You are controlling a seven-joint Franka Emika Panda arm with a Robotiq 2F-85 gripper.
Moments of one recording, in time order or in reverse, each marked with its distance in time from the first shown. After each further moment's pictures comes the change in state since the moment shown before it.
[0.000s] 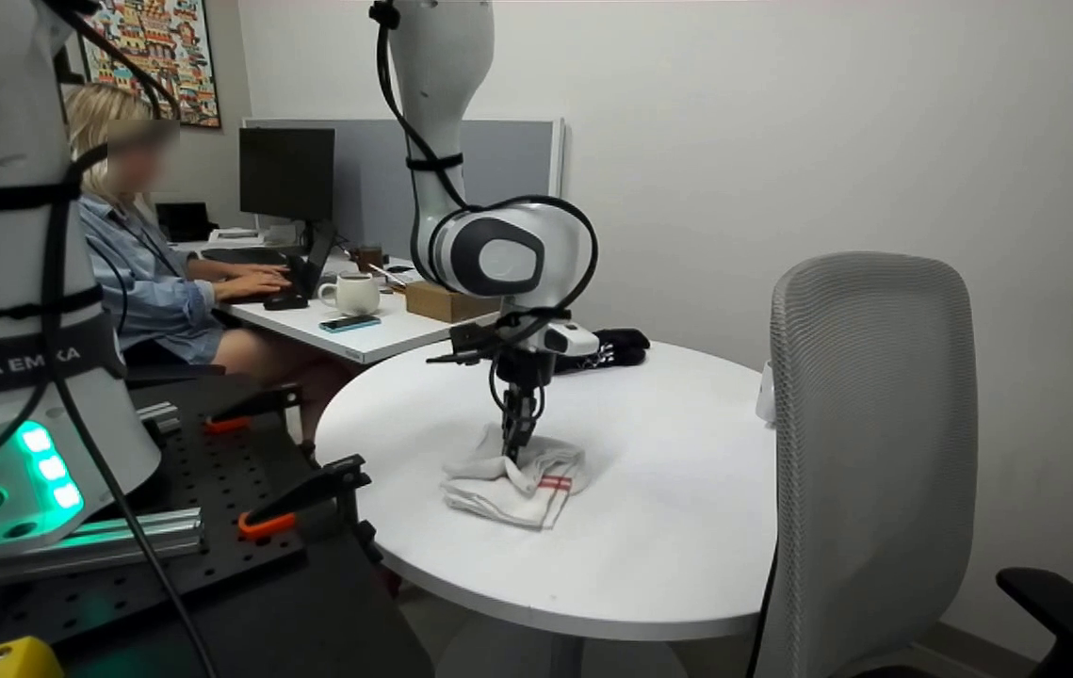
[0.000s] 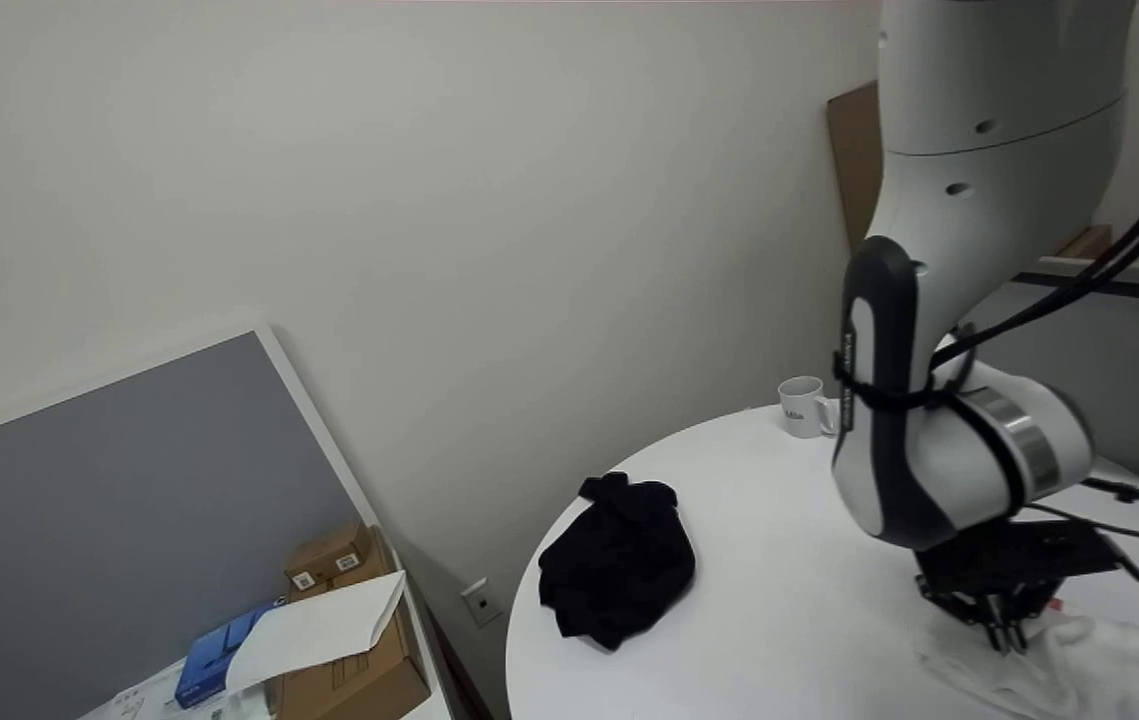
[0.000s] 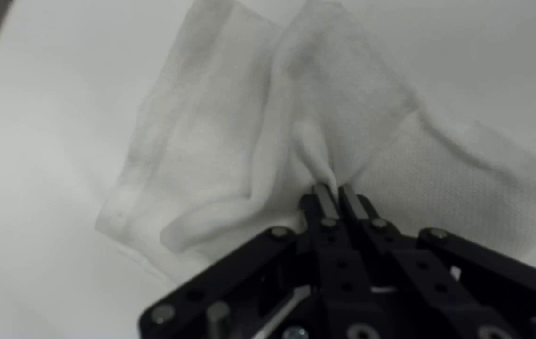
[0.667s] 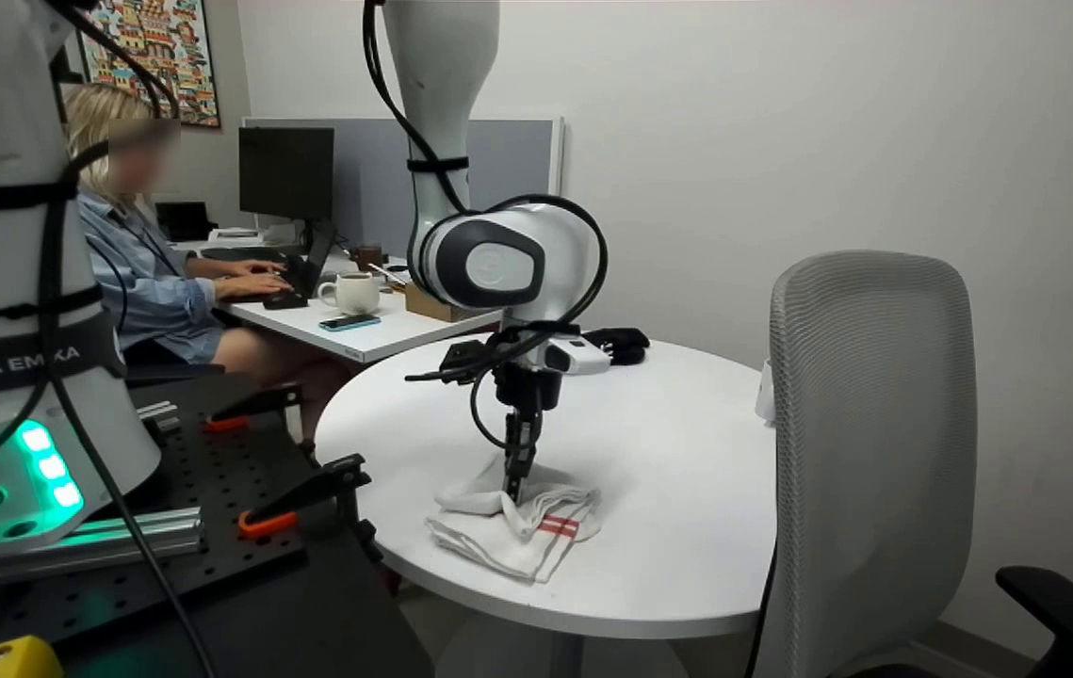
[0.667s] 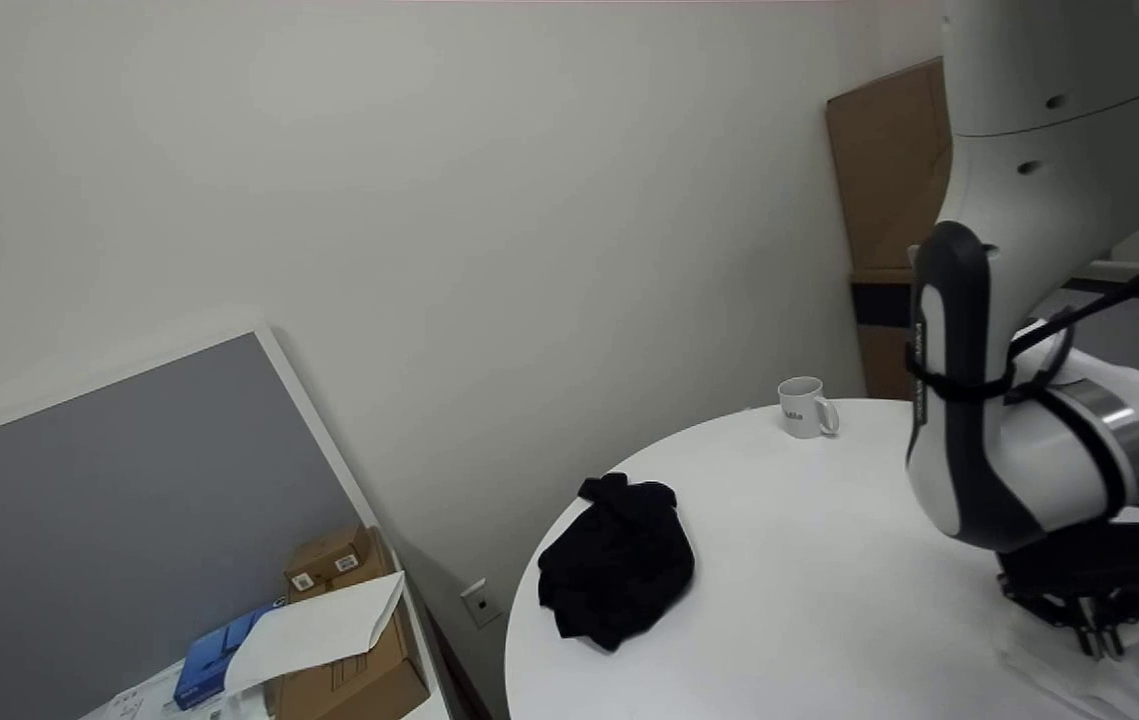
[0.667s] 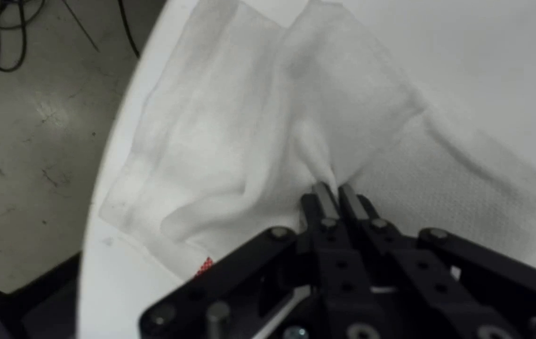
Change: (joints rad) arm -0.025 -0.021 -0.078 -0.090 -0.004 0.059 0.001
